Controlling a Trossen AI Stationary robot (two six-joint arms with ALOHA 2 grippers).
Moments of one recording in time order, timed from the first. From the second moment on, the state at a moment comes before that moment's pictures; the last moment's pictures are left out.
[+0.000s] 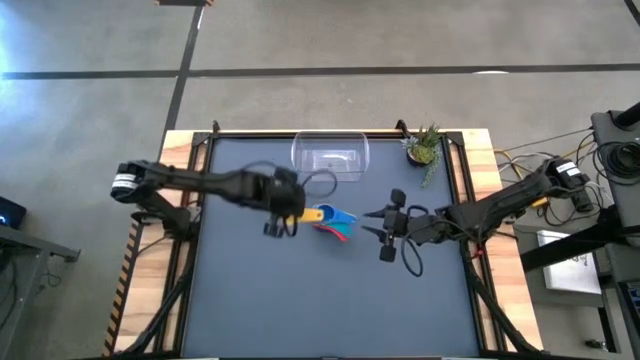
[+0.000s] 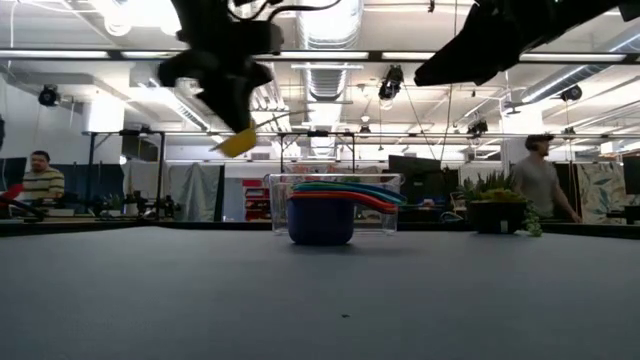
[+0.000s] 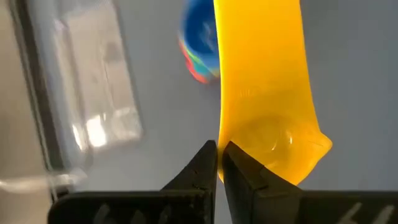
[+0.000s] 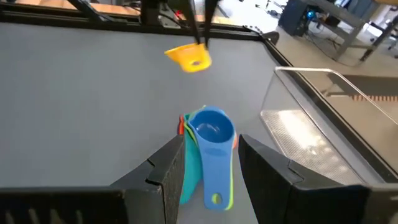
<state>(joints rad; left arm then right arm) 0.01 1.56 1.23 -0.84 -0.25 0.34 0.32 1.16 0.63 0.08 0.55 0.08</state>
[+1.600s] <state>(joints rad) 0.22 1.89 1.62 -0.97 0.21 0.54 0.21 1.13 0.63 -0.04 0.54 0.22</state>
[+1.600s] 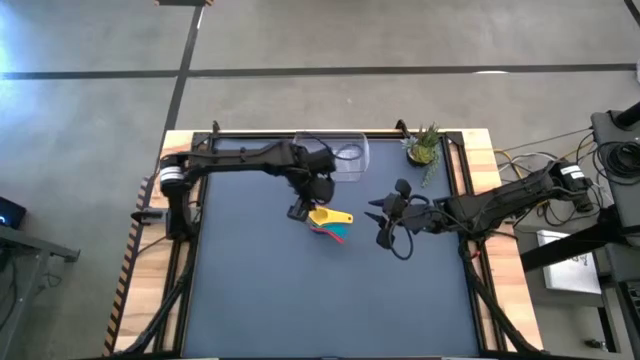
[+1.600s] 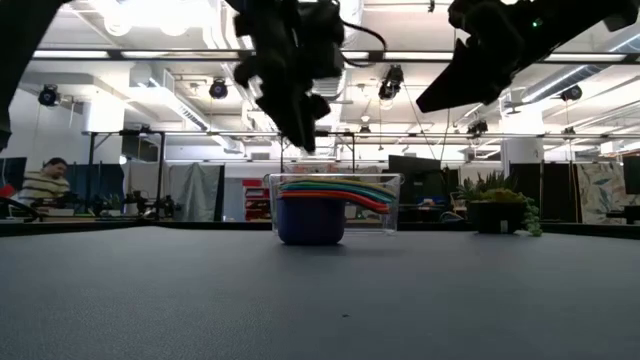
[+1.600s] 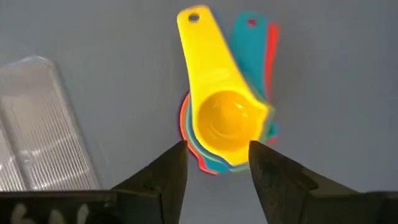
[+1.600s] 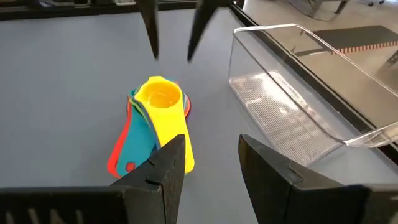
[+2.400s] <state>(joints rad) 0.17 0.95 0.50 0.20 0.12 -0.08 0.01 1.38 0.81 -0.04 0.18 0.18</state>
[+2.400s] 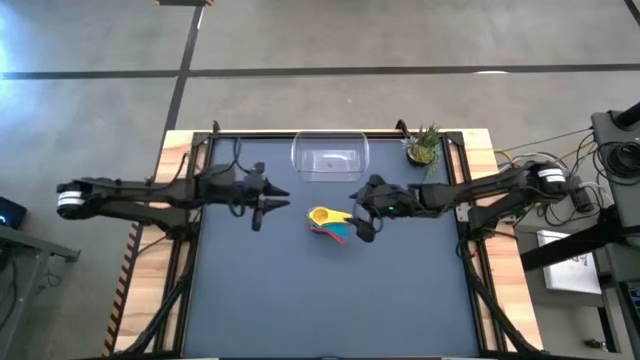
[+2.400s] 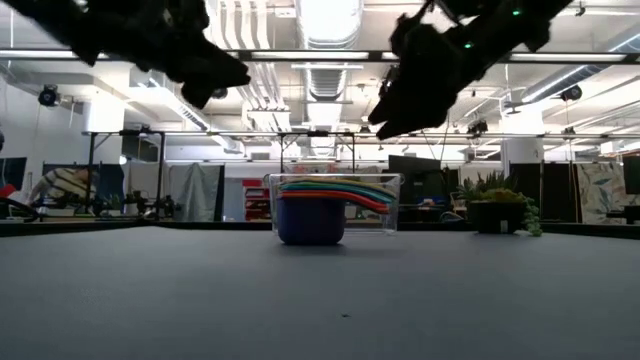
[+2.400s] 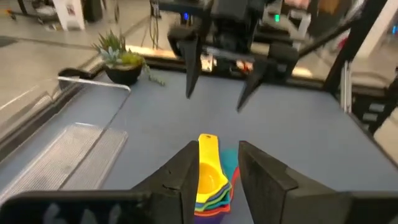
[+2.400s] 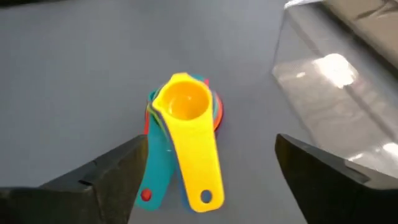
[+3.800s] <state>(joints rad) 0.16 0.84 0.32 0.28 0.17 -0.11 -0.04 1.90 1.35 -0.52 -0.10 0.31</state>
